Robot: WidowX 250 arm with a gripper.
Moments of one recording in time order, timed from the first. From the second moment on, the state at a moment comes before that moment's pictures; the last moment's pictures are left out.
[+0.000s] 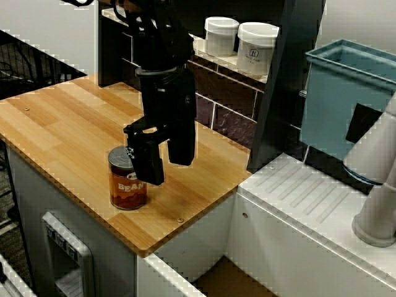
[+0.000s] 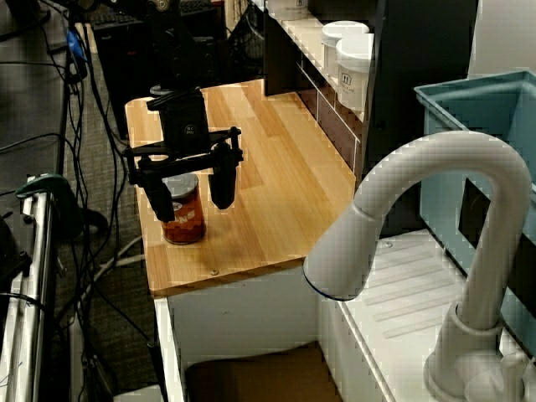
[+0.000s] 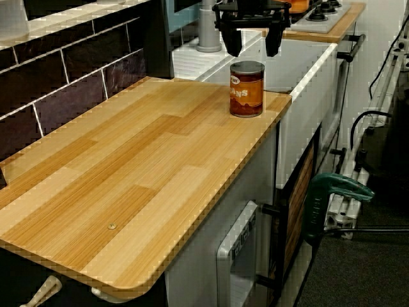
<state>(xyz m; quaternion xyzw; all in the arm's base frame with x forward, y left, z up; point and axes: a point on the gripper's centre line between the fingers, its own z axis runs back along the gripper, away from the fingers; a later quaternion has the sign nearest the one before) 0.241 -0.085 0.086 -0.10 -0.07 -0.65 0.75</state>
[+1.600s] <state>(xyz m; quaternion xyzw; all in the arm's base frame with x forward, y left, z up) 0.227 -0.069 0.070 -0.08 -0.07 -0.72 0.68</state>
